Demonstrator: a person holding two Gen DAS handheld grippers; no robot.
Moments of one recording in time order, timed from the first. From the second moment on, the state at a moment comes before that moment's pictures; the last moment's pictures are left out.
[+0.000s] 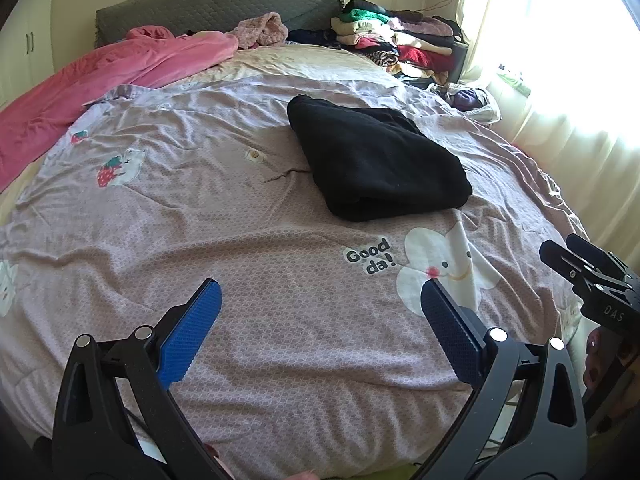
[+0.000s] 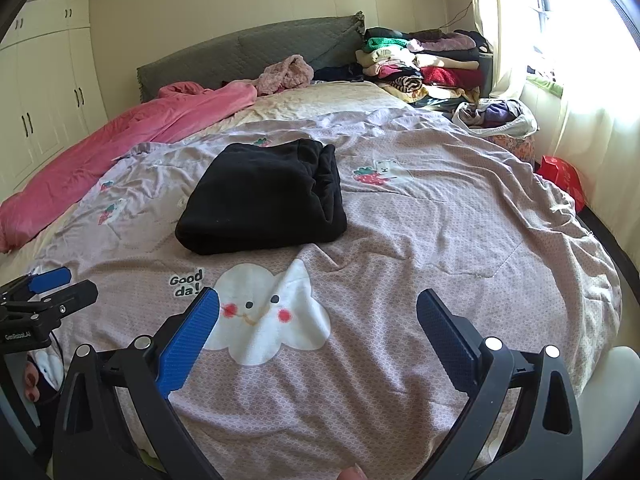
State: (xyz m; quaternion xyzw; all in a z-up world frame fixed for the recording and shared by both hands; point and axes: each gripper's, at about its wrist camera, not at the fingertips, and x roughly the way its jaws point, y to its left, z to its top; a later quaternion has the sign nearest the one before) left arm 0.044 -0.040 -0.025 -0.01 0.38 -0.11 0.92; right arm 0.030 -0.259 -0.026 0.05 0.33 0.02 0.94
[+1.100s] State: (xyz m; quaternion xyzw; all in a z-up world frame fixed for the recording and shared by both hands) left arm 0.041 -0.039 -0.025 -0.01 0.38 -0.11 0.92; right arm 0.029 -0.248 -0.028 0.05 0.34 0.03 0.94
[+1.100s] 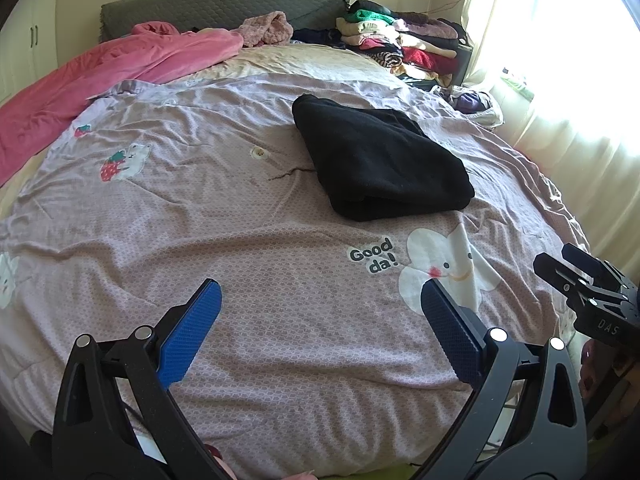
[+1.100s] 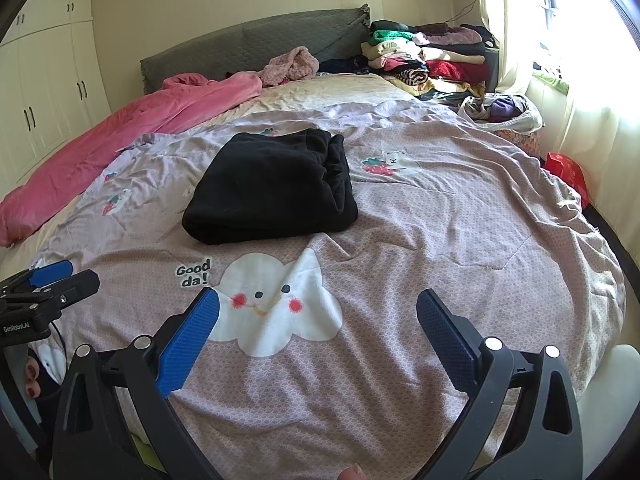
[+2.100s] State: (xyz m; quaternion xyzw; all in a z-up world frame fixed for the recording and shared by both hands) left arm 0.041 -0.039 -0.025 -0.01 0.38 -0.11 0.92; right arm 0.032 -0.248 -0.029 0.05 0.34 0.03 0.94
